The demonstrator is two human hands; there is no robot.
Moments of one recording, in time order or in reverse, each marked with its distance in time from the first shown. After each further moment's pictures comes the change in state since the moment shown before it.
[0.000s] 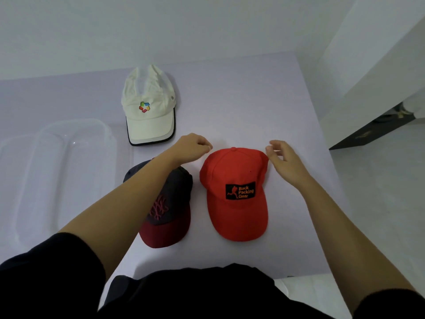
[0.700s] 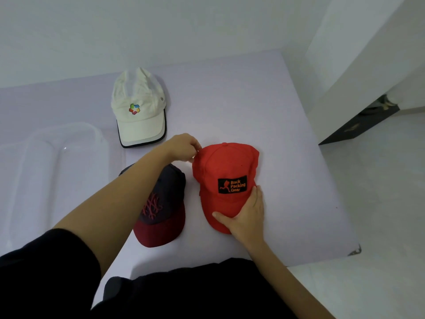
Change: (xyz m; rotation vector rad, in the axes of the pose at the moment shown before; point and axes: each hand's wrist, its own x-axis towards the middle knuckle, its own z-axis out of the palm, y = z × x) left_hand 0.001 0.007 -0.001 0.124 -0.120 -0.066; right_hand -0.120 0.028 0.116 -0.207 0.181 0.162
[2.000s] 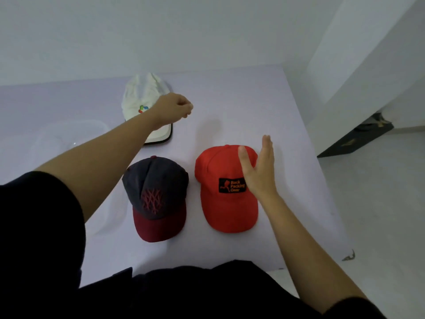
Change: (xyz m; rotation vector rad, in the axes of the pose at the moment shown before) left_hand -0.008 0.001 -0.074 -0.151 0.407 0.167; right_hand 0.053 -0.078 -0.073 0.273 0.086 -0.233
